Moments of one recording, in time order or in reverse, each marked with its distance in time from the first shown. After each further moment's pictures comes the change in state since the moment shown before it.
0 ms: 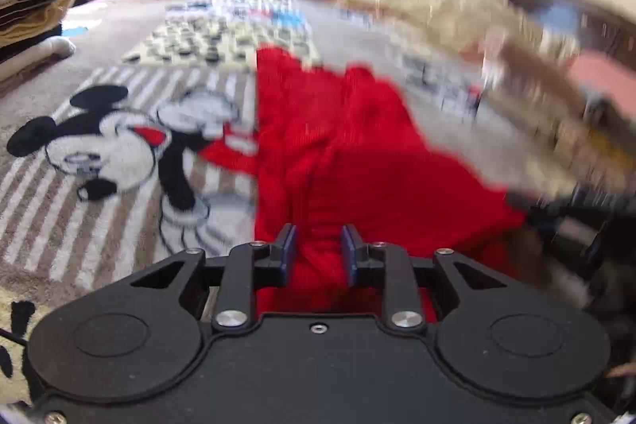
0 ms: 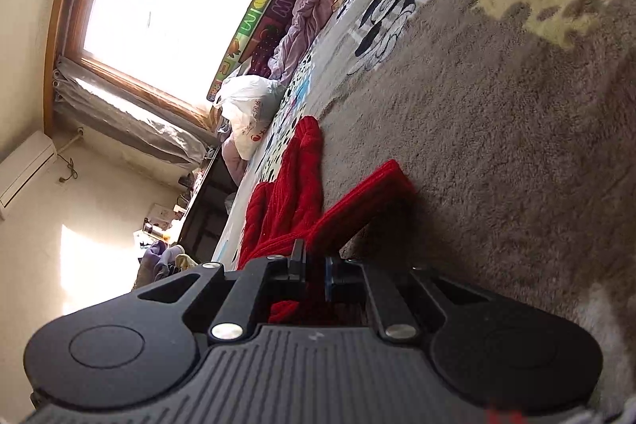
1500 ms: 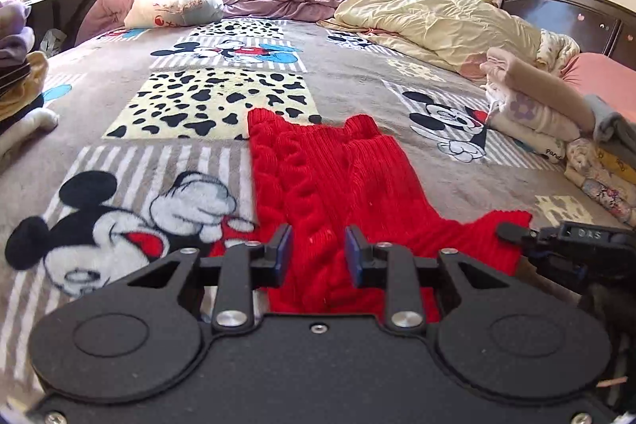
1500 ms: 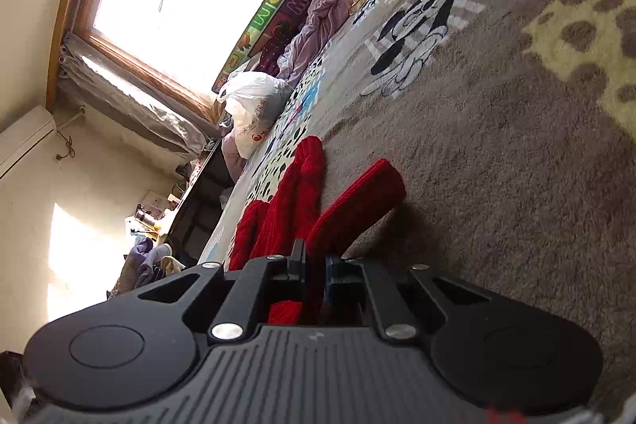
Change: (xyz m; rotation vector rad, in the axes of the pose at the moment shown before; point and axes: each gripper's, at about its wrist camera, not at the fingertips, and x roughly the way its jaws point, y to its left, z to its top) left arm 0.032 0.014 0.088 -0.002 -0.067 -0.024; right arm 0.028 -0.005 0.037 -0.101 0.014 -0.002
